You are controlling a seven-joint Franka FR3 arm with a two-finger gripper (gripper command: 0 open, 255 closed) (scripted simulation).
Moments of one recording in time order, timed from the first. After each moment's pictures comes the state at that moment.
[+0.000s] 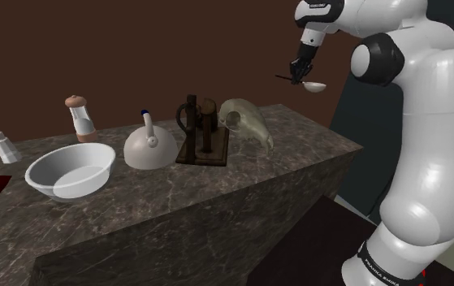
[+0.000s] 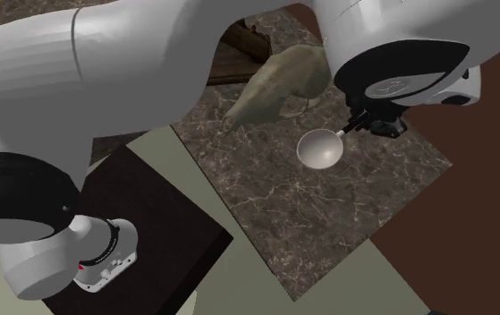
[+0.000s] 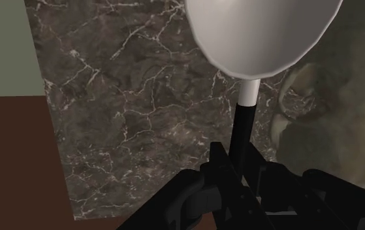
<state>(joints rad) -0.33 0.43 -0.43 -1.19 0.31 1.64 -0.44</state>
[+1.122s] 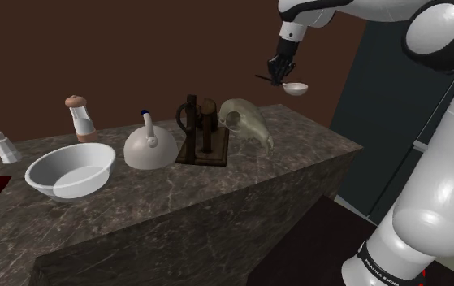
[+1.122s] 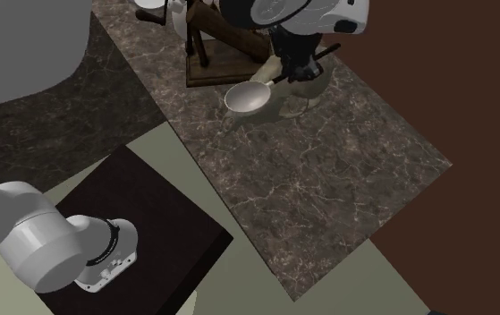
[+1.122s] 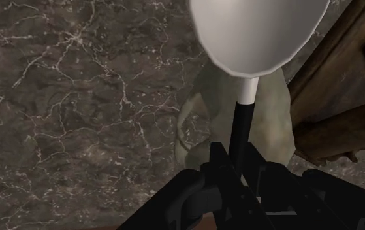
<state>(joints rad) -0.06 0.08 -0.35 -1.60 0.14 1.77 -0.15</state>
